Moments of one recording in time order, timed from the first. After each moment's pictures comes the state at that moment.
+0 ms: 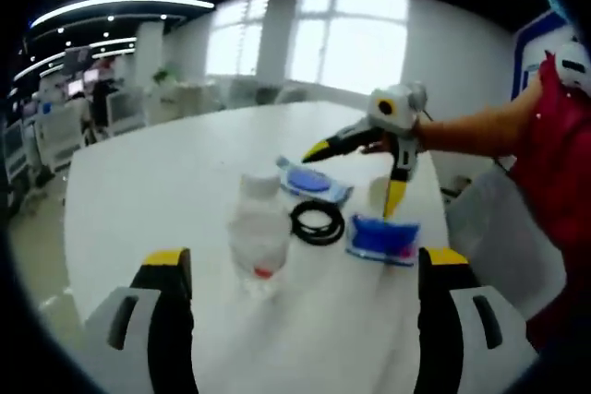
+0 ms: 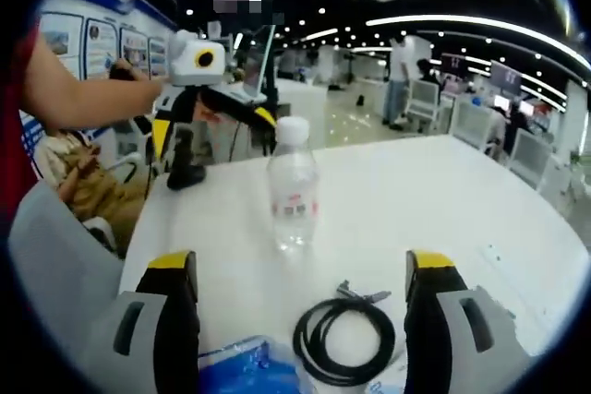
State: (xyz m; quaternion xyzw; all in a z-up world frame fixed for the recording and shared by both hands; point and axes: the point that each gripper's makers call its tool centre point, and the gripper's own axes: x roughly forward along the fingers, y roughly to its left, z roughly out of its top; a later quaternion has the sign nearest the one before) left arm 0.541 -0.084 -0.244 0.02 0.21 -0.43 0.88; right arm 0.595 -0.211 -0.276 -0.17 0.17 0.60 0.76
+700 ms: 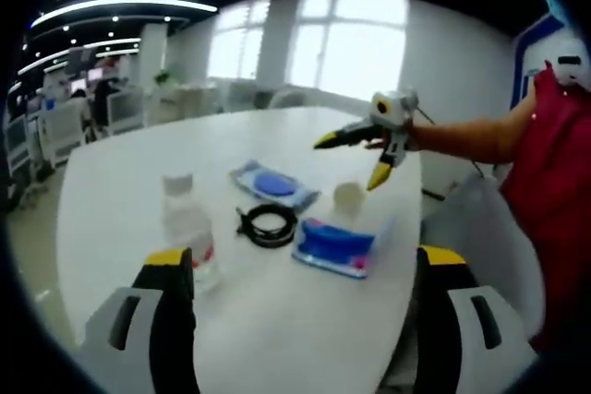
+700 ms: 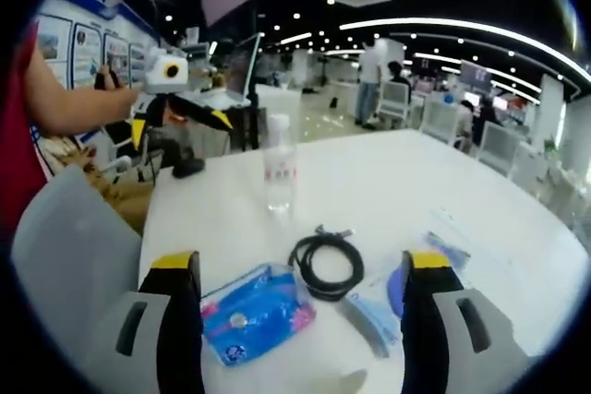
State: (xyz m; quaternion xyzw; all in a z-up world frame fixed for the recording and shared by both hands) left arm 0.480 -0.145 -0.234 0.01 0.21 -0.43 0.88; right arm 0.567 -0.324 -0.260 -0.17 0.17 0.55 0.80
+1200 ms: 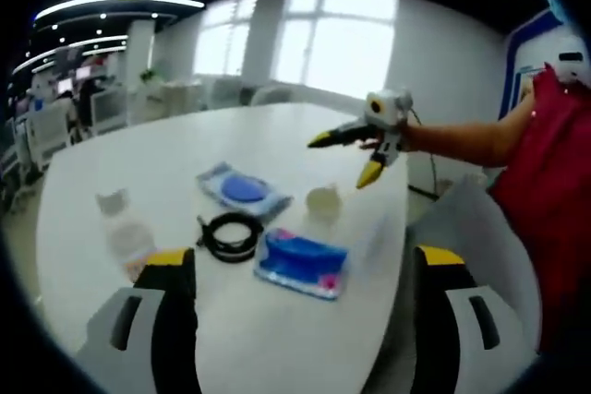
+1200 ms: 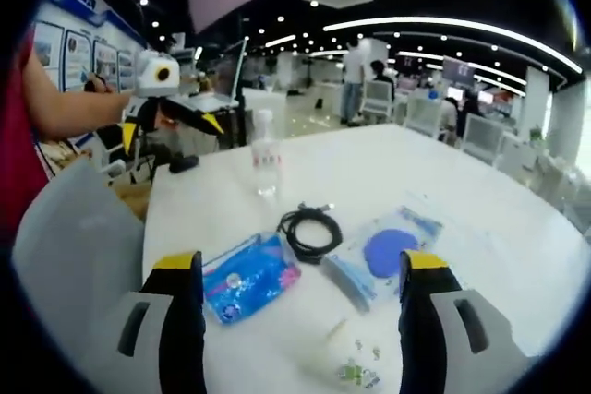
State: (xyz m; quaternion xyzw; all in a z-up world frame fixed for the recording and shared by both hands) left arm 0.474 -0.206 -0.233 0.01 0.22 -0.45 0.86; right arm 0.561 -0.387 -0.261 -0.15 0.17 0.53 0.82
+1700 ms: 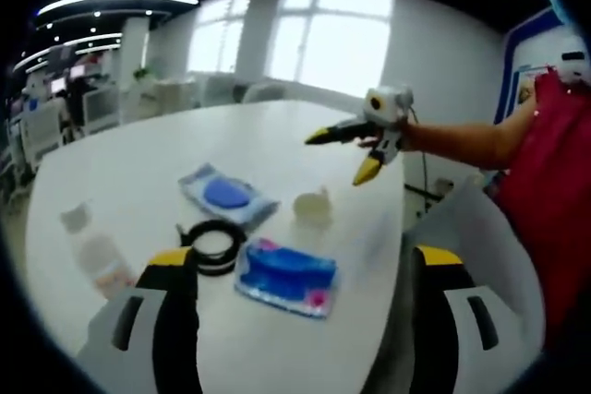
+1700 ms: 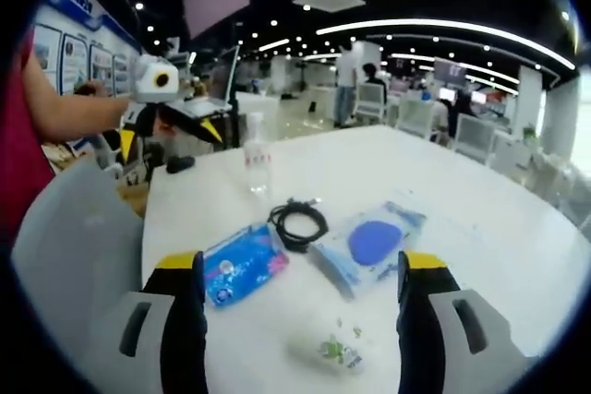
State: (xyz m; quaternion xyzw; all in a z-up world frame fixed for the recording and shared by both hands) left arm 0.482 -0.243 -0.238 0.01 0.23 -0.46 0.86; right arm 0.567 -0.404 -0.255 -0.14 0.16 0.52 0.83
